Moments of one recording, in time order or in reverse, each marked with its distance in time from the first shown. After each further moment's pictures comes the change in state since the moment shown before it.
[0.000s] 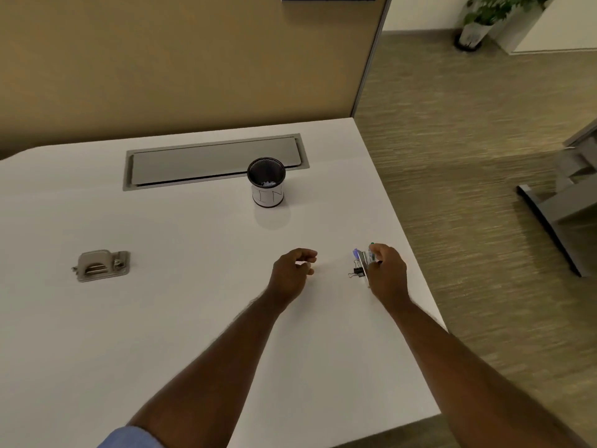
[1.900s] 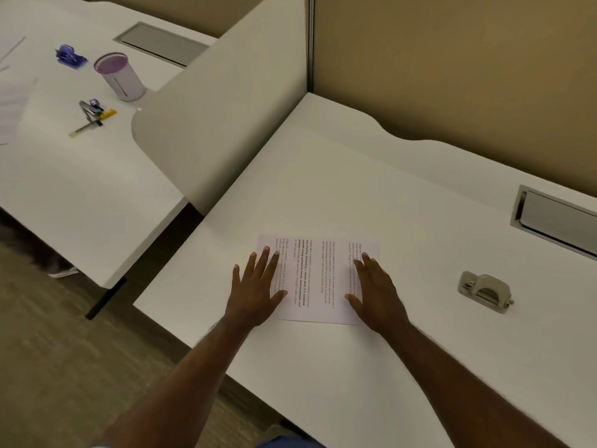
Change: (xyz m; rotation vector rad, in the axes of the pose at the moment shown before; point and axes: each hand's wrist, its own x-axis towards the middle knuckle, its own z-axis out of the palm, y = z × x) left_hand -0.300 -0.307 -0.664 0.869 0.444 -0.376; right_hand -0.342 -0.424 0.482 -0.513 -0.781 -0.931
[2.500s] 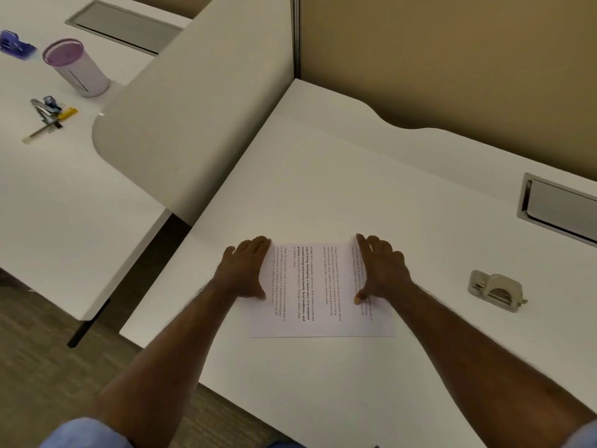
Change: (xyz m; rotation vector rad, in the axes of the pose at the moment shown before) left_hand 0.086 -0.038 -0.045 0.162 -0.208 0.145; right_hand 0.084 0.002 -0.026 -0.294 -0.266 0.128
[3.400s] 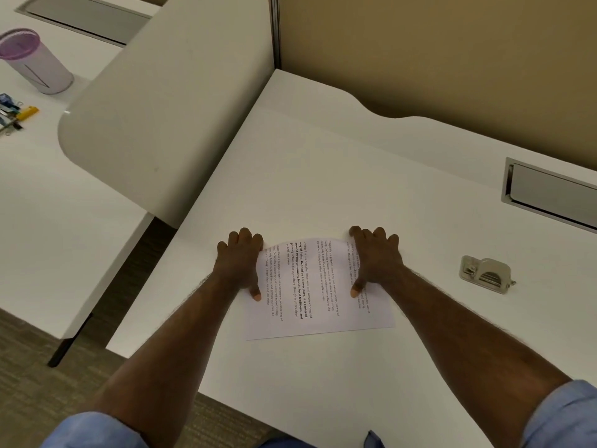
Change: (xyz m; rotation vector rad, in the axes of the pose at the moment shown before) left_hand 0.017 0.010 -0.015 -0.025 -0.036 -0.062; right_hand 0.007 -0.007 -0.014 -0.034 -0.011 0.068
